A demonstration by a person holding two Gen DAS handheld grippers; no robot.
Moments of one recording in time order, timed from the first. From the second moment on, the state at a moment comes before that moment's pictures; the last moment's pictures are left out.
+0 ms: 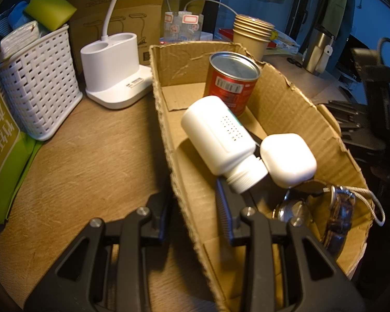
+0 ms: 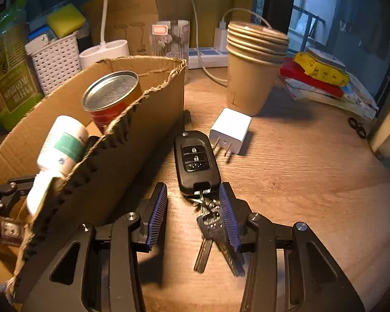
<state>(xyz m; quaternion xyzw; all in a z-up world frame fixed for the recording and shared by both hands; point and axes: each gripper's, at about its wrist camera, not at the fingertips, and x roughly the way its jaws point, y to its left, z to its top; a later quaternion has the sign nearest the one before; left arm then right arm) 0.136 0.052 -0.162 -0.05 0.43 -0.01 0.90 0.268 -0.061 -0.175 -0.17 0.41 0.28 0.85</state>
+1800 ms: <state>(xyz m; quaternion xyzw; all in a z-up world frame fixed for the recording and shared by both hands) 0.136 0.053 -0.161 -0.05 0.43 -0.01 0.90 0.232 -0.073 -0.103 -0.15 0.32 0.23 0.90</state>
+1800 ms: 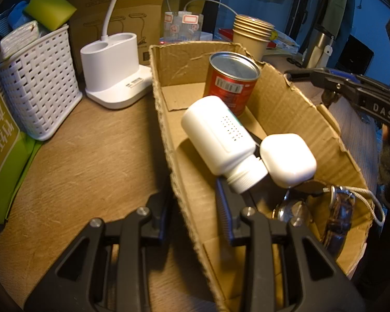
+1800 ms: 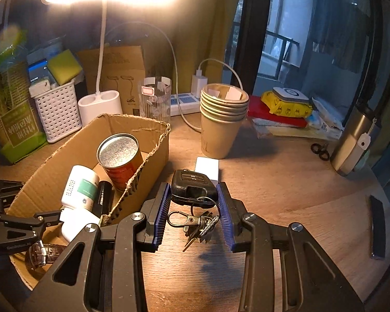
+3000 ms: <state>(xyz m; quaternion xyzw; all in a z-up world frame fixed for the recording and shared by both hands) 0.136 0.053 -0.161 -0.05 0.43 -0.01 0.90 0.169 -0.006 -0.061 -0.20 0.24 0.30 0.90</state>
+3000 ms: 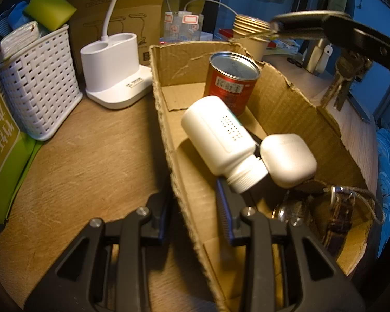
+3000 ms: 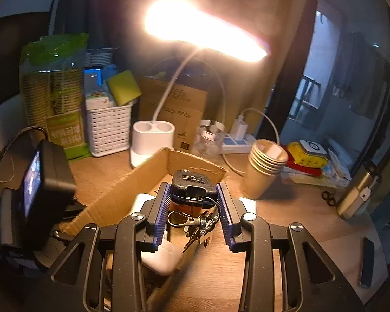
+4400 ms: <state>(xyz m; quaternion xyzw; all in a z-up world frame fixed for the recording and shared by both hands) 0.136 0.054 -0.162 -0.05 0.43 -0.02 0.90 0.199 0.006 -0.111 -0.18 0.32 0.33 0.87</state>
